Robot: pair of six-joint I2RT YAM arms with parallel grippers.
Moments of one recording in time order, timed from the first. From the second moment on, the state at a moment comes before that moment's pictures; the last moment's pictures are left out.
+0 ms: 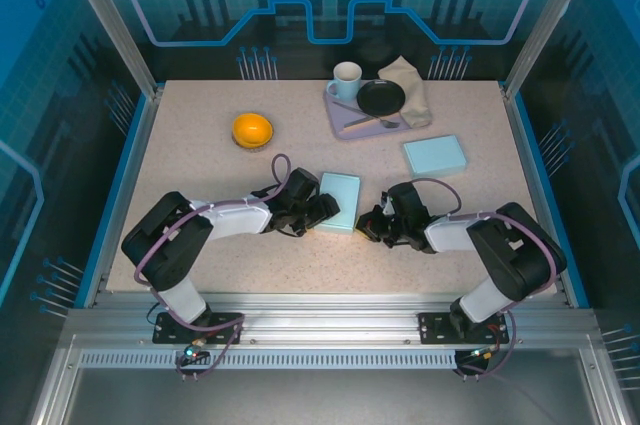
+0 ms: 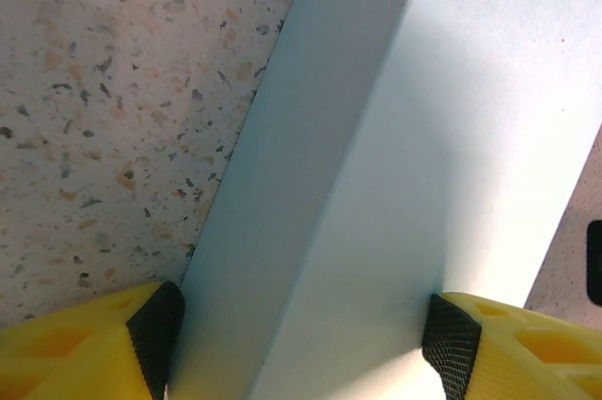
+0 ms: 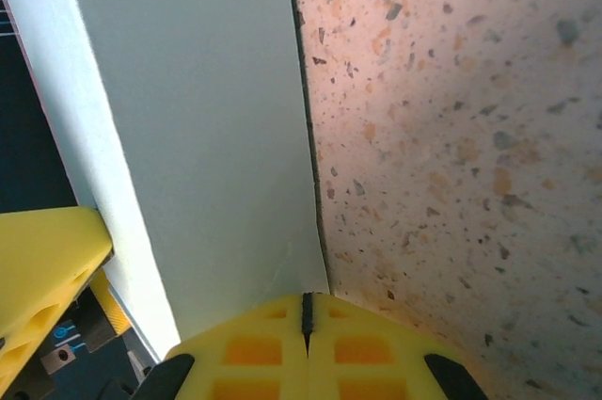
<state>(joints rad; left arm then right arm) -0.68 1.69 0.84 -0.09 0.17 -1.15 0.50 1.56 0.47 0.28 -0.47 1.11</state>
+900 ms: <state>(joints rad) -0.52 1.66 1.02 -0.36 0.32 -0.91 0.28 1.38 0.68 -0.29 -0.46 0.58</state>
